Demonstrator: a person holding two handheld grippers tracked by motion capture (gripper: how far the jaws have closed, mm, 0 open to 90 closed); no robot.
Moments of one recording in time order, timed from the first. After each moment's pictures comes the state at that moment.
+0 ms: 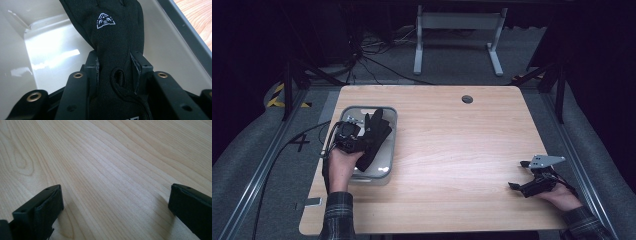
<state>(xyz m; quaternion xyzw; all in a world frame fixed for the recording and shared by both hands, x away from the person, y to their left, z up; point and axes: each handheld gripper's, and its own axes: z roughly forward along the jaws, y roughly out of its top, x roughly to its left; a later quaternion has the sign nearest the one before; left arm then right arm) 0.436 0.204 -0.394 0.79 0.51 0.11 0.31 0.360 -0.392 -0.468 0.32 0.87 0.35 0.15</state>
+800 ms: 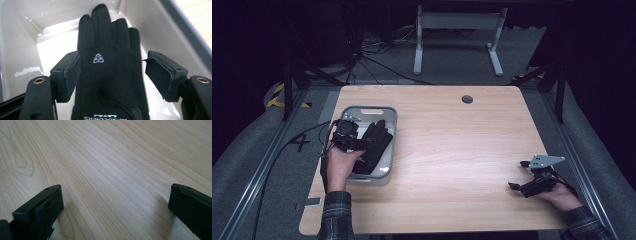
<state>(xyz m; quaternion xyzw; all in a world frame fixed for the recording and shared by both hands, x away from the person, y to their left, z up) 0.436 0.205 -0.386 0.78 0.51 0.14 0.32 0.360 -0.392 -0.468 0.32 0.87 0.35 0.15</state>
